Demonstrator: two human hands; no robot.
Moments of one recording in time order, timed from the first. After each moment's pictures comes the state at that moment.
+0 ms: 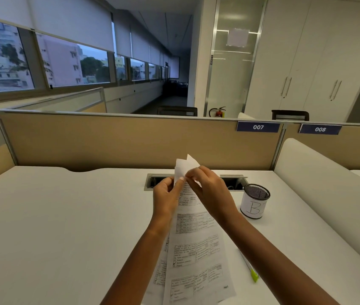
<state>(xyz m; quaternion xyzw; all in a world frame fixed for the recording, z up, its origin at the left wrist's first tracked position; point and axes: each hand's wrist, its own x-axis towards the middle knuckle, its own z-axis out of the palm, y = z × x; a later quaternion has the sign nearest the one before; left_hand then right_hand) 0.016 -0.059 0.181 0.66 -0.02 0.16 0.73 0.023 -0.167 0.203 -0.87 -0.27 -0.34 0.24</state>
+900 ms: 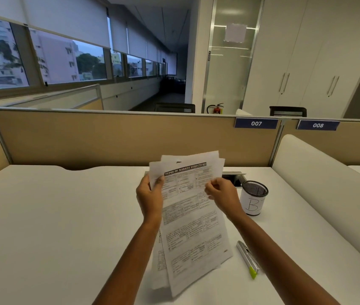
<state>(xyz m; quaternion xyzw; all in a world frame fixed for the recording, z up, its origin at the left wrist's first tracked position) 0.049 -0.043 0.154 0.65 0.08 0.29 0.70 0.055 -0.201 0.167 -0.85 -0.03 -0.13 0.52</state>
